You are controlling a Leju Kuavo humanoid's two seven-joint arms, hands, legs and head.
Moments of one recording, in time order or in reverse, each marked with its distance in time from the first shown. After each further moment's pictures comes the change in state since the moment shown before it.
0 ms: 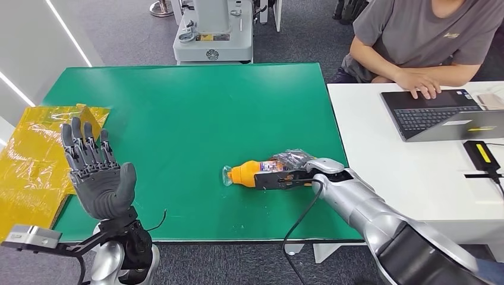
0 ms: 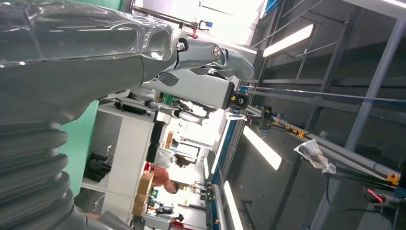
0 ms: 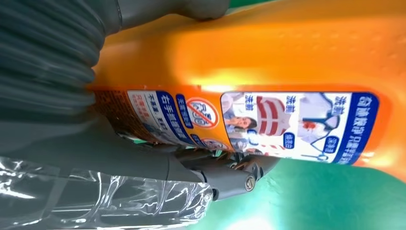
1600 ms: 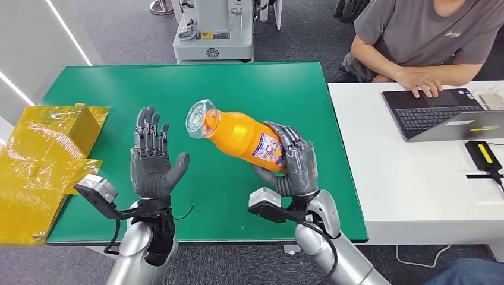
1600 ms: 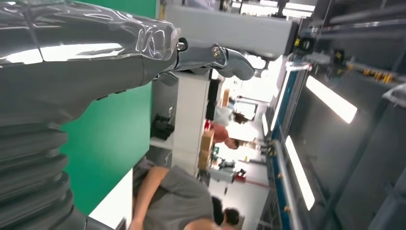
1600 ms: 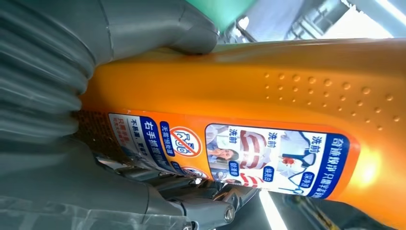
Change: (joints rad) left arm -0.141 -0.007 -0.078 0.247 -0.038 -0.100 0.147; right arm 0.517 0.028 -0.347 -0.866 0.057 -0.819 -0.187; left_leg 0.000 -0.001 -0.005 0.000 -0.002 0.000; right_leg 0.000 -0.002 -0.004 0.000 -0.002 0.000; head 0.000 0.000
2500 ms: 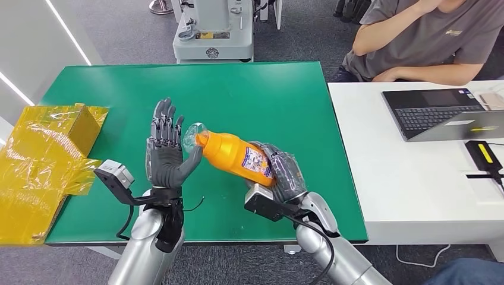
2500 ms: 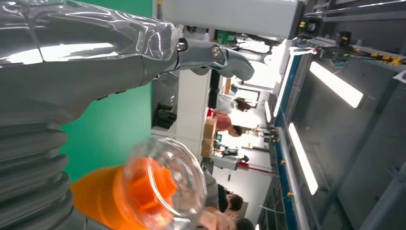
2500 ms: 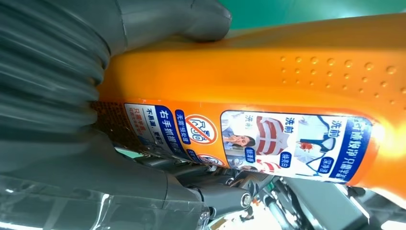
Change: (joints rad) left arm -0.099 -0.008 -0.027 0.147 0.028 -0.027 -0.043; right arm -0.022 -0.006 0.013 0.129 -0.103 0.281 0.038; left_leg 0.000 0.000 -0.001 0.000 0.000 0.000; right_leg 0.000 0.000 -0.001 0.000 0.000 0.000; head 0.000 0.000
